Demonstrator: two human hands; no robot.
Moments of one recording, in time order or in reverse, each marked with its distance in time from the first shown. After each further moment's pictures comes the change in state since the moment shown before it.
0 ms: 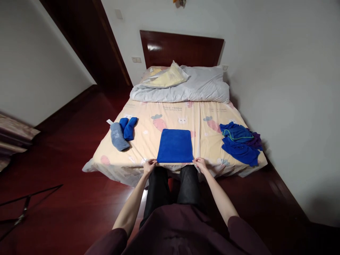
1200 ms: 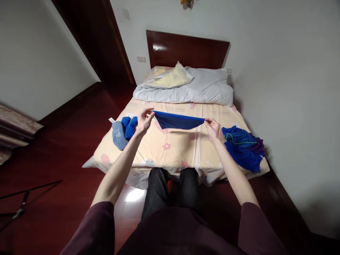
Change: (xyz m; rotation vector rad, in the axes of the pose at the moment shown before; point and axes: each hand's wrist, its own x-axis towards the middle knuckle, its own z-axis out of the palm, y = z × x) left_hand 0.088 0.322 -0.051 -0.174 0.185 0.703; right_hand 0.056 -0.281 0.011 0.114 0.100 -0.712
